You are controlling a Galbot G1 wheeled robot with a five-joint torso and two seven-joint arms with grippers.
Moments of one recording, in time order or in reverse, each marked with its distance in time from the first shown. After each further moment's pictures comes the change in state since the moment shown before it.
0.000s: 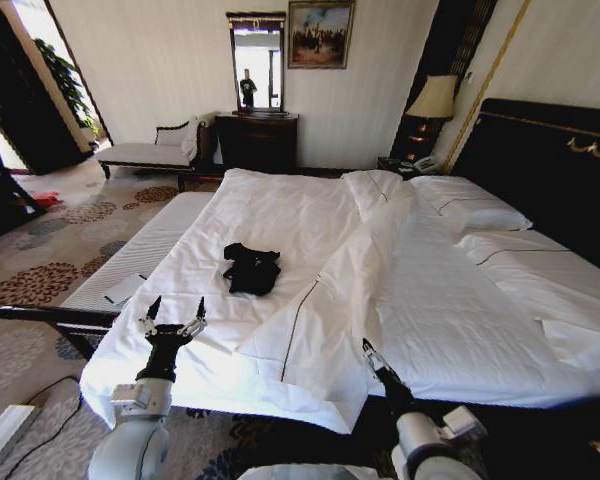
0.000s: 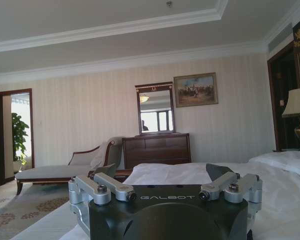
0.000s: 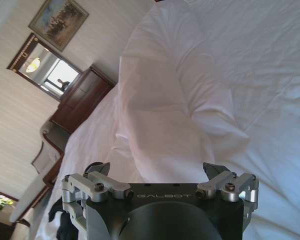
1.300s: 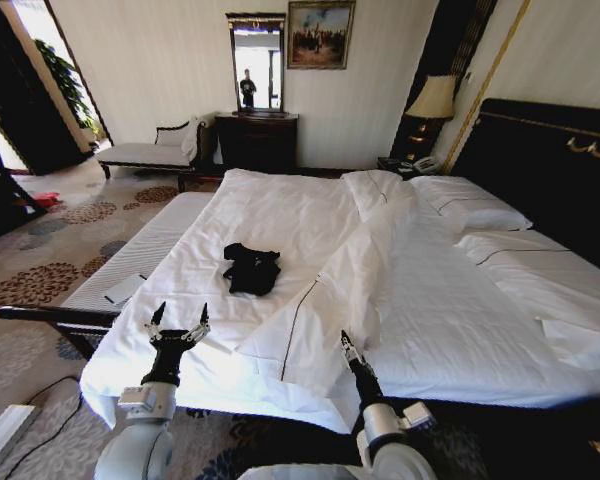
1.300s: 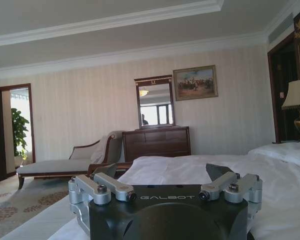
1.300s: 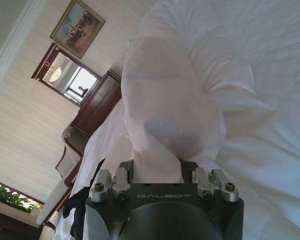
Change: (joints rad) left arm 0.014 -0.020 0.017 0.018 0.035 -0.009 0.000; right arm 0.081 0.069 -0.083 -0.190 -0.067 0.103 -0.164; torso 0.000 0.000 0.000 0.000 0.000
